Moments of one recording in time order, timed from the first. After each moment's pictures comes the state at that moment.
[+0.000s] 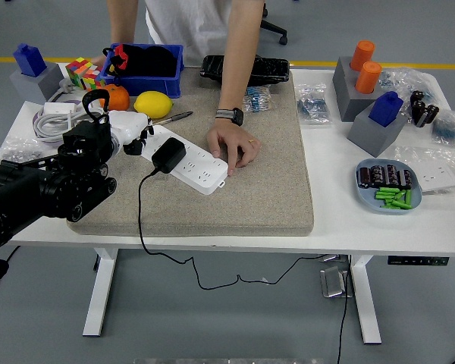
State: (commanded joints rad) left arm -1.03 0.14 -0.11 -0.48 1.51 0.14 0.18; right arm -0.04 -0.32 1.31 0.31 -1.16 -0.01 -0.04
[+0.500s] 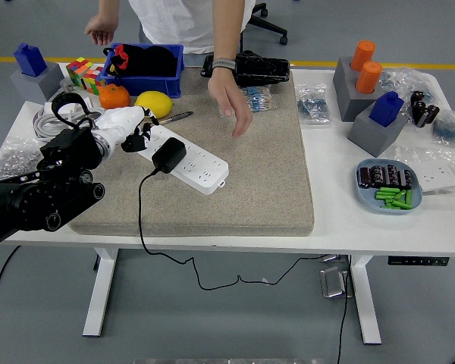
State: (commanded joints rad) left arm -0.87 0.30 -0.46 -0.80 1.51 0.22 0.16; right arm -0.05 -0.30 1.34 0.31 -1.17 -0.01 -0.04
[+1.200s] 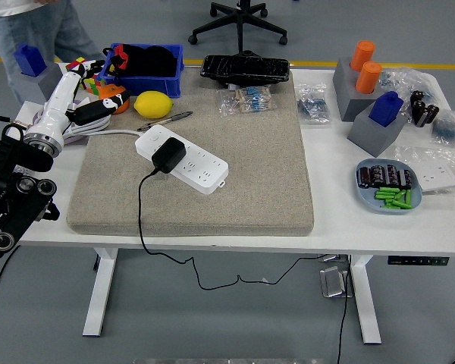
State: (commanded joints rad) left arm -0.46 0.28 -1.20 -1.12 1.50 0.28 0.00; right arm -0.05 -0.31 1.32 0.31 -1.18 -0.01 -0.04
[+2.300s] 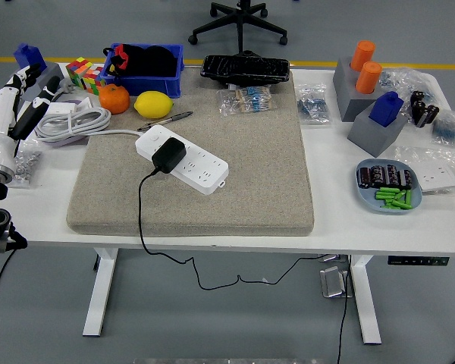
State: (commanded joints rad) left arm -0.26 0.32 -1.38 -1.29 1.47 0.30 -0.06; right arm -0.03 -0.32 1.28 0.31 -1.19 0.01 -0.08
